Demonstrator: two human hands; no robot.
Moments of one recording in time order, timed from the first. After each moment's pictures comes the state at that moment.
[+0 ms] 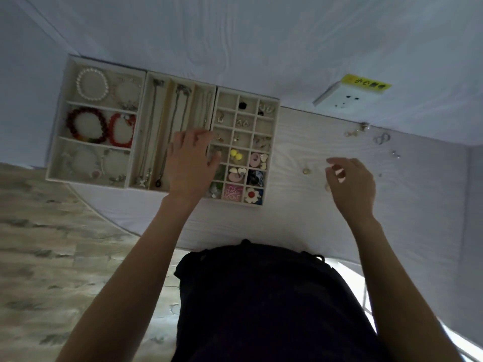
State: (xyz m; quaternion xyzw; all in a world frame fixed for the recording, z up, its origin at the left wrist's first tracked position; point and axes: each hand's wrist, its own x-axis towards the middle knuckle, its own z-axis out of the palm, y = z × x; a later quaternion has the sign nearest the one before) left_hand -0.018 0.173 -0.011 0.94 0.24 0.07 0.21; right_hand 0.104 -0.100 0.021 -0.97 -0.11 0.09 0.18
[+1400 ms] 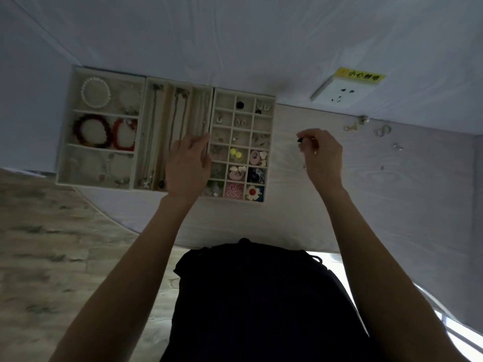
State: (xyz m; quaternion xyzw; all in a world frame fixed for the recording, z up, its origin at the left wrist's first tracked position) left_hand -0.026 0.178 -0.021 0.94 0.25 0.02 0.25; right_hand 0.117 -0.042 0.003 -0.92 -0.14 0.07 0.36
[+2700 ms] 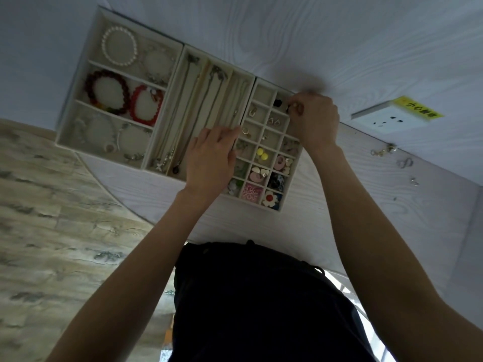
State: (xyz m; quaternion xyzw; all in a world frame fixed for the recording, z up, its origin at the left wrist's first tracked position) left_hand -0.029 0.178 -0.021 0.92 0.25 0.07 0.28; right_hand 0.162 0.079 0.002 -0.95 -0.28 0.11 0.08
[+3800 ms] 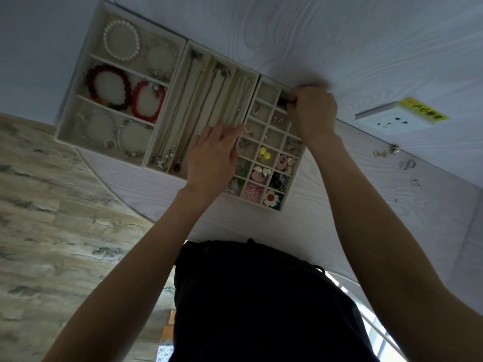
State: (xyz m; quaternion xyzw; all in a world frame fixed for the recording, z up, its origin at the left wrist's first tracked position) left_hand -0.030 0.179 -0.022 0.92 0.25 0.07 0.29; right_hand 0.167 0.099 0.000 -0.94 -0.32 0.11 -0.05
